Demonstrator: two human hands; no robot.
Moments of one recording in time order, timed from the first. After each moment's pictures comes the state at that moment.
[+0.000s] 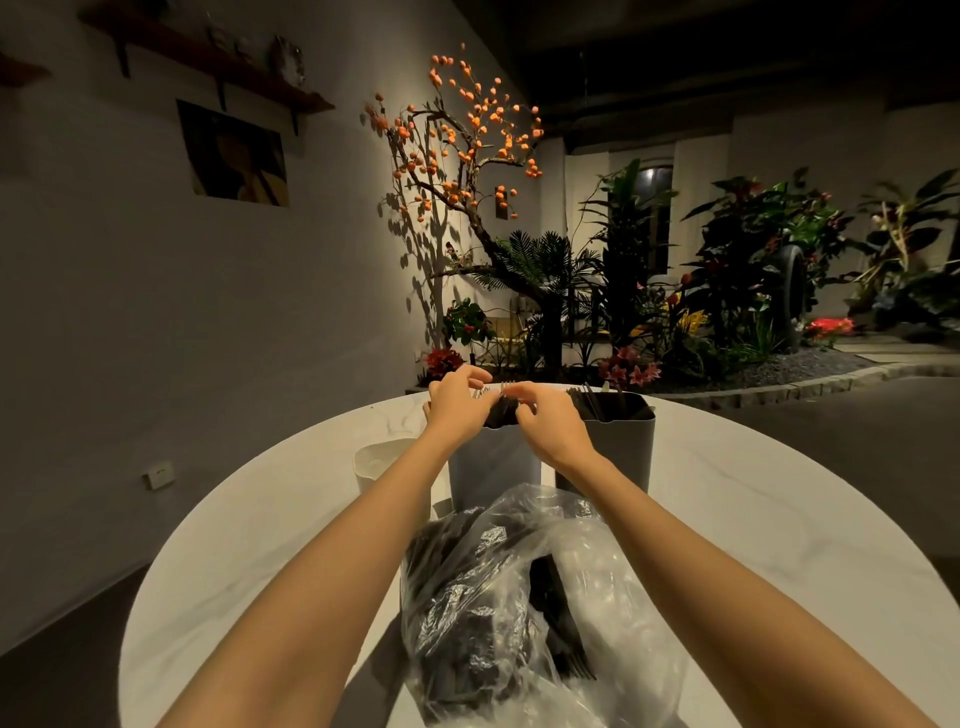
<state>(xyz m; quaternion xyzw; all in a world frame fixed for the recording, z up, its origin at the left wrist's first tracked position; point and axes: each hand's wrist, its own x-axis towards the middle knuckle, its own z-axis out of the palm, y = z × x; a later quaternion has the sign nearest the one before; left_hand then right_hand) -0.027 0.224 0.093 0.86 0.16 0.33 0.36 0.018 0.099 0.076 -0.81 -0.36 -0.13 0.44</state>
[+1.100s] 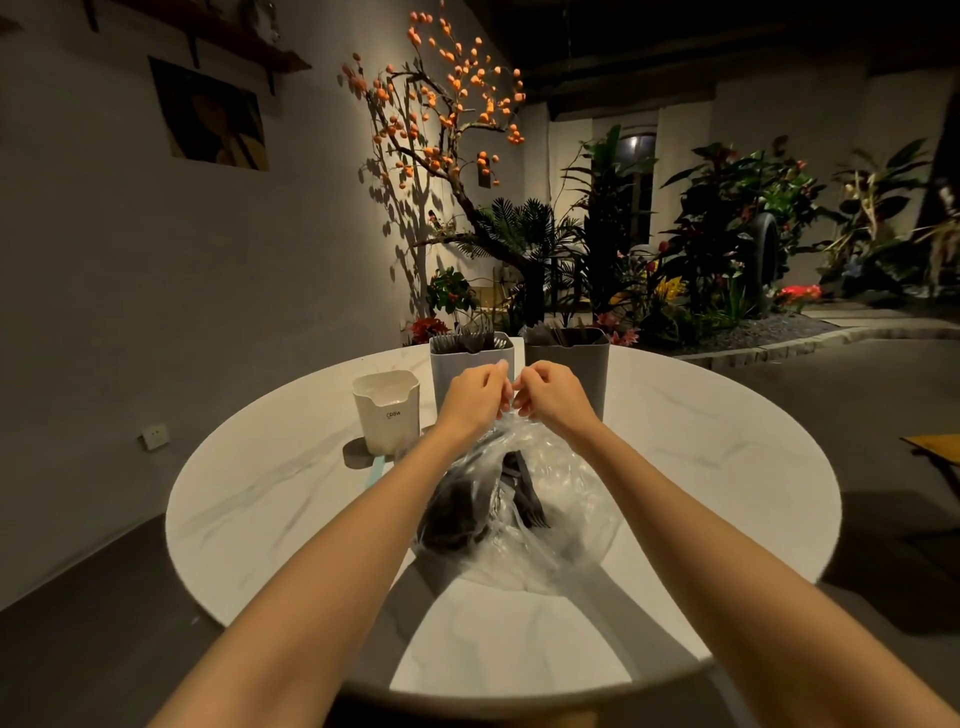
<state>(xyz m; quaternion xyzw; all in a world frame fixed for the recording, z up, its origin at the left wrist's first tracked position) -0.107 0.146 0.042 0.85 0.04 0.30 0.42 -0.055 0.034 0.043 -0.77 -0.29 -0.04 0.57</state>
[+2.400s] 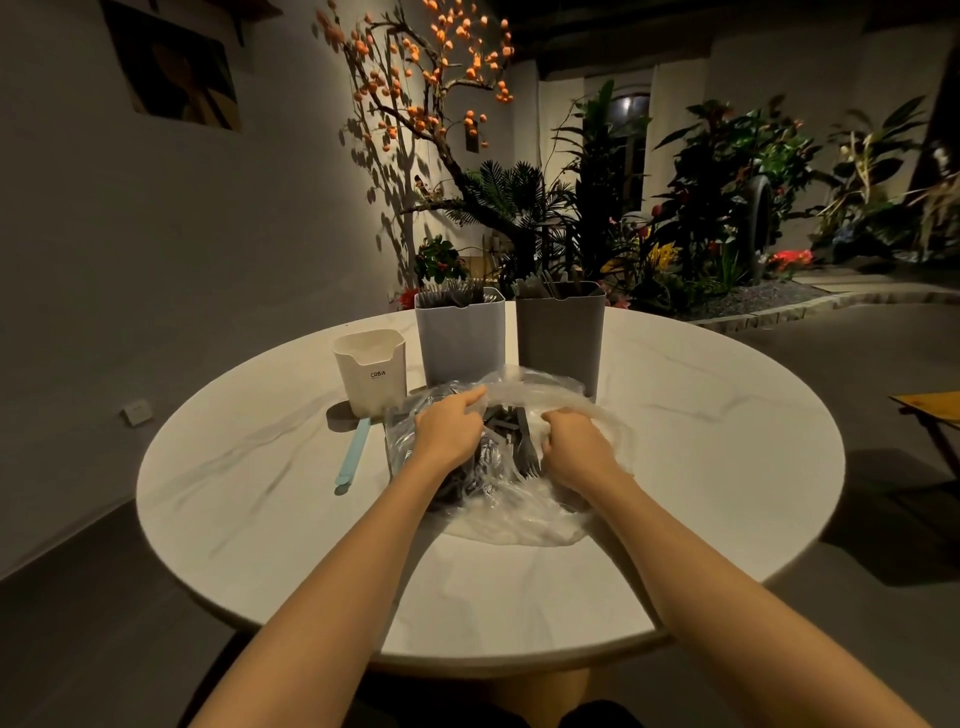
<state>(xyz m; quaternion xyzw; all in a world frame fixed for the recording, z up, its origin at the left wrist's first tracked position) -0.124 0.153 -0.033 0.92 0.17 0.20 0.30 -0.062 0.005 -0.059 -0.92 -0.26 -0.12 0.26</state>
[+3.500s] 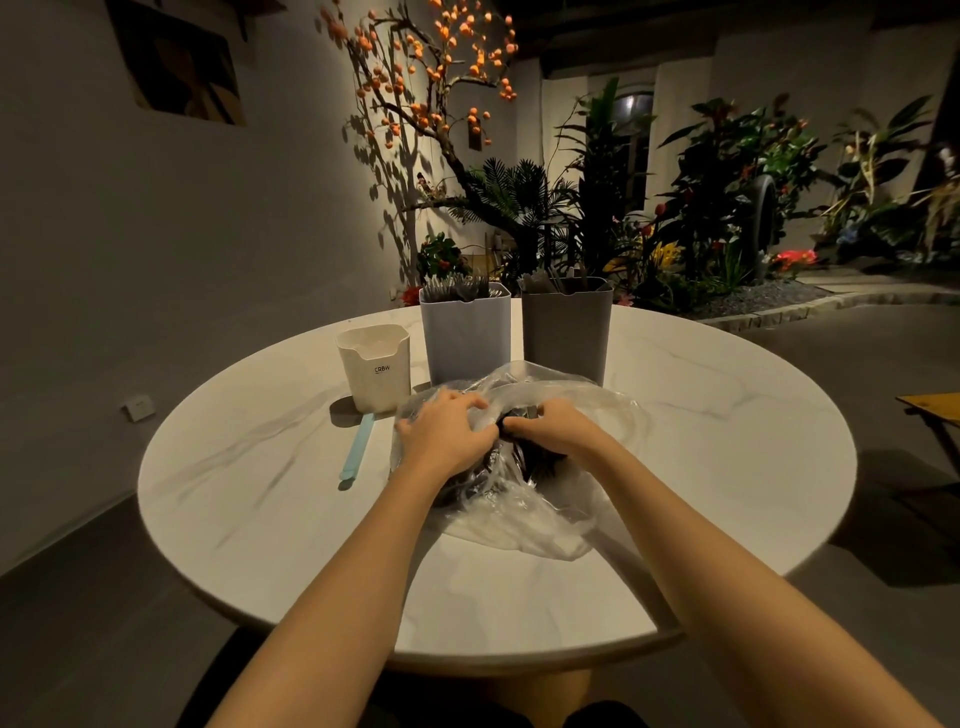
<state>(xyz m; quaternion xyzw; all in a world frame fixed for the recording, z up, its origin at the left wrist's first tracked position) -0.145 0.152 -0.029 0.95 0.18 0.19 0.17 -0.062 0.022 -0.029 -0.88 -0.27 0.07 0.38</state>
